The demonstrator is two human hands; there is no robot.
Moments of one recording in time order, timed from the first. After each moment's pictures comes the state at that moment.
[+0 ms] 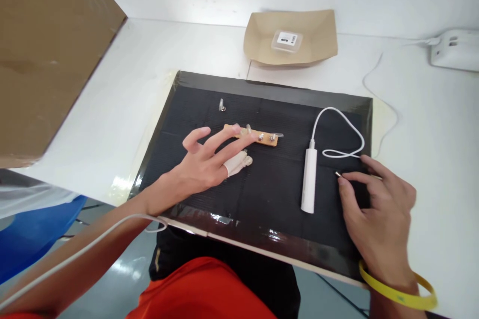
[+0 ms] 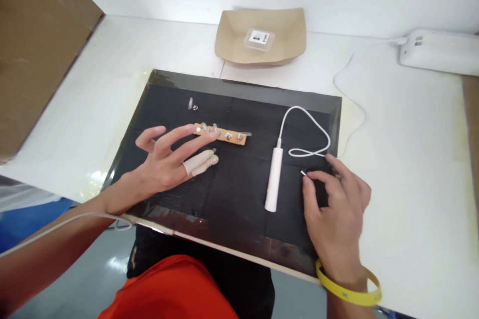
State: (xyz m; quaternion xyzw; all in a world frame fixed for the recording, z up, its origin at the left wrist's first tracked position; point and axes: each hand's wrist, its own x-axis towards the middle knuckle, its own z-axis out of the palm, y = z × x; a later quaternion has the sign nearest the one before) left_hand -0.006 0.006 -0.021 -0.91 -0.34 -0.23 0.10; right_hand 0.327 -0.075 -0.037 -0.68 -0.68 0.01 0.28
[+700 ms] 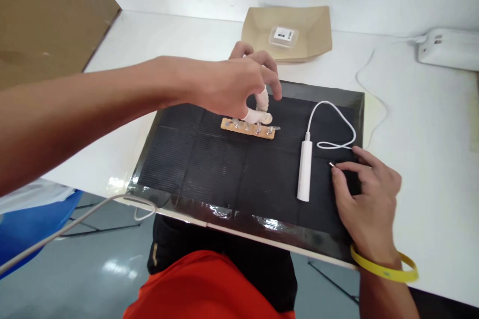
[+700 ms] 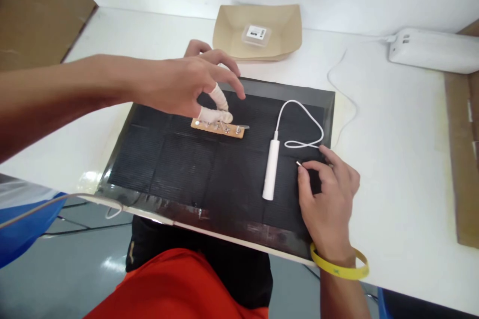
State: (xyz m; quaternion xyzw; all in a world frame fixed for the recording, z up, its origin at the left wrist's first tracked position) left_hand 0.038 0.139 0.057 -0.95 -0.23 0.00 -0.21; right_hand 0.328 -0.074 -0.039 -0.68 -0.67 0.02 0.29
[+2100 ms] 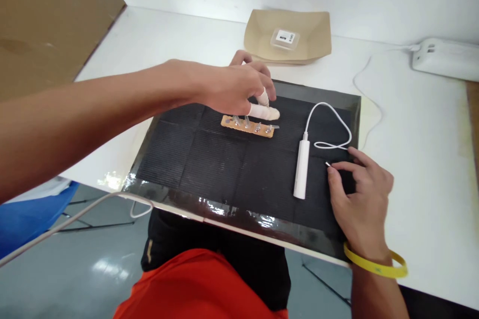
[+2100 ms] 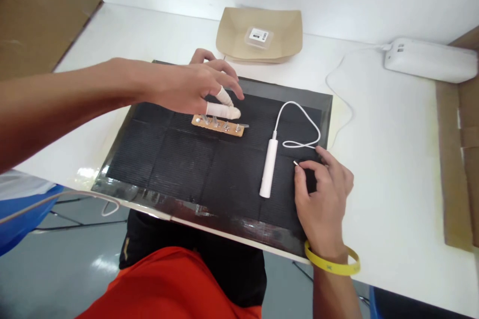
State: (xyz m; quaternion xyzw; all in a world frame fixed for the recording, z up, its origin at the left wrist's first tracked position) left_hand 0.040 0.139 0.045 -0.94 -0.25 0.00 -0.23; right_hand 0.328 -0.074 -0.038 -0.68 -0.67 0.03 0.30
